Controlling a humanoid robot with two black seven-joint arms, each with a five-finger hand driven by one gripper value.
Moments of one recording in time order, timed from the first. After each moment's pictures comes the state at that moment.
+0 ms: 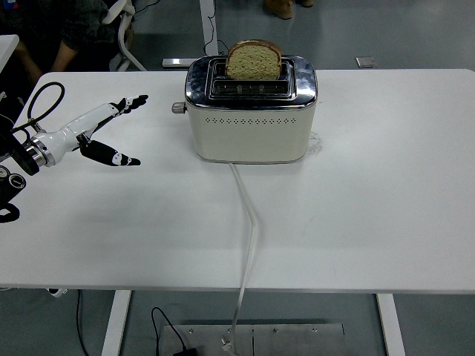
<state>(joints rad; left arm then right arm) -0.76 0.58 -0.61 -0.87 1.25 -0.14 -0.50 0.03 0.00 0.26 0.08 -0.30 0.06 0.18</state>
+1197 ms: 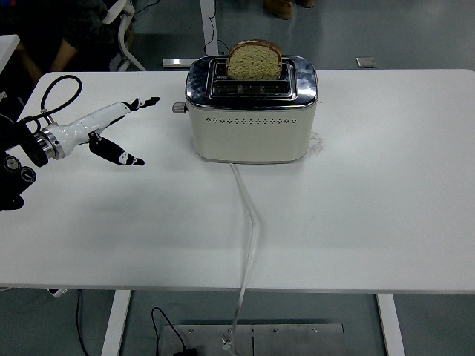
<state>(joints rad) -0.83 0.56 -0.52 -0.85 1.31 -0.11 -0.48 0.03 0.00 0.26 0.08 -0.30 0.06 0.18</state>
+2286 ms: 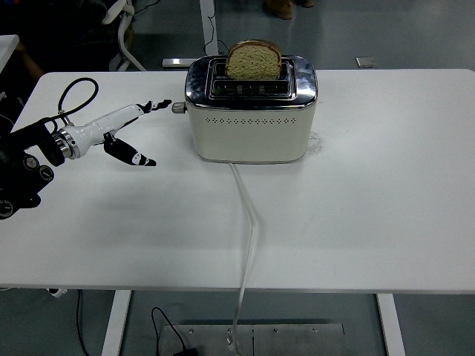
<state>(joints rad) -0.87 0.49 -0.49 -0.77 1.31 -0.11 -0.48 0.03 0.00 0.26 0.08 -0.30 0.06 0.18</state>
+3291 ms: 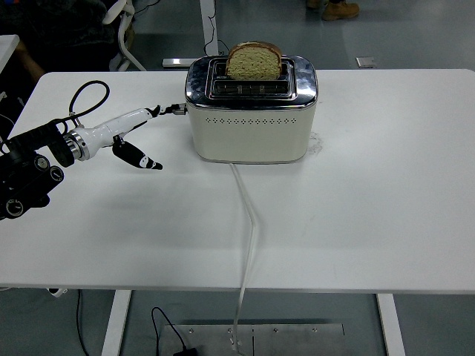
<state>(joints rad) -0.89 0.45 -0.45 -0.75 1.31 -0.11 -0.45 0.03 0.00 0.26 0.08 -0.30 0.06 0.18</state>
